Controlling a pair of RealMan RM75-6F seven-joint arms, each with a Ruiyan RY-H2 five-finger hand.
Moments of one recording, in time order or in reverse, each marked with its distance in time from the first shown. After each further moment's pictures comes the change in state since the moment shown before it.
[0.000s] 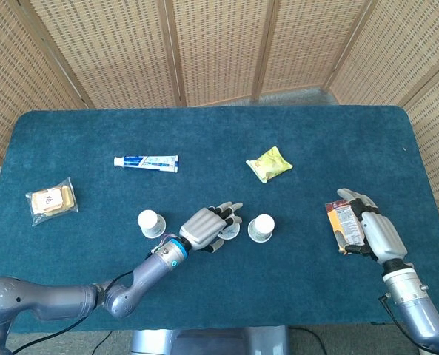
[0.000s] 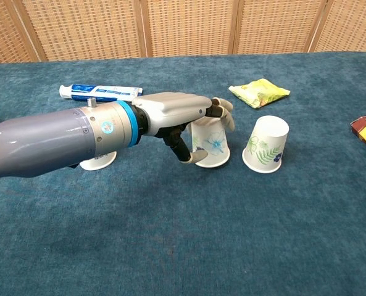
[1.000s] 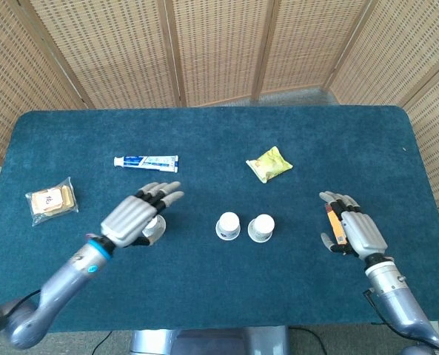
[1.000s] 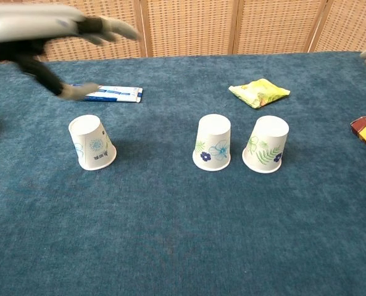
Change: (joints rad) left arm 0.245 0.612 0.116 -0.511 0.213 0.241 -0.213; right arm 0.074 -0.096 -0.002 0.050 0.067 -0.069 -0.174
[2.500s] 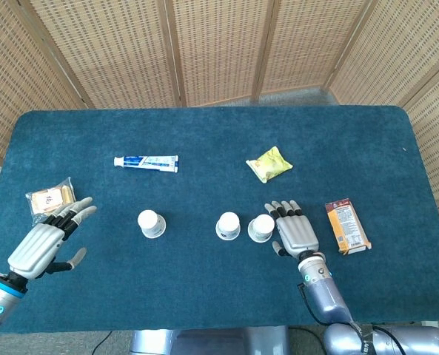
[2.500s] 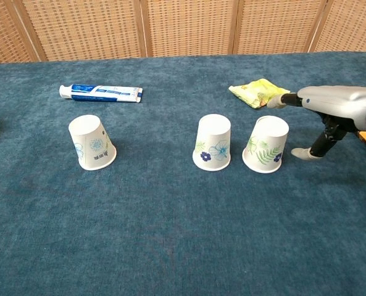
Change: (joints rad) left arm 0.359 0.207 0.180 0.121 0.352 0.270 -0.409; right arm 0.272 -0.390 -0.002 -0.016 0.468 0.149 -0.726
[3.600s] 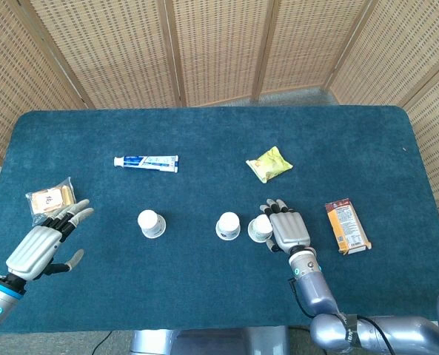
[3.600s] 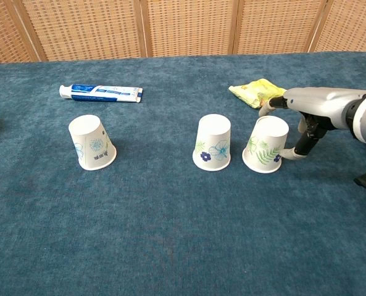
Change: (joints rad) left arm 0.026 -0.020 -0.011 0.041 0.010 -0.009 -0.027; right arm 0.083 -0.058 0.019 0.041 0.131 0.022 -0.031
